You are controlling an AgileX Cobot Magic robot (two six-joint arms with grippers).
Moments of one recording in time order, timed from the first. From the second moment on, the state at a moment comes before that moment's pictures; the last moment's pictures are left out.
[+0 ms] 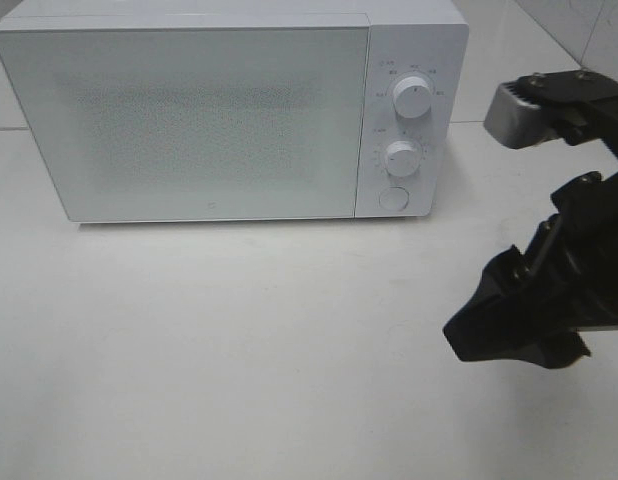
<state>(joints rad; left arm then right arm) 0.00 0.00 -0.52 -0.02 1.09 -0.04 0.59 1.07 -0.72 0.23 0.77 -0.06</state>
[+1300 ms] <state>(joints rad) 0.00 0.00 -0.52 -0.02 1.09 -0.04 0.15 0.09 -0.52 0.04 1.02 0.03</state>
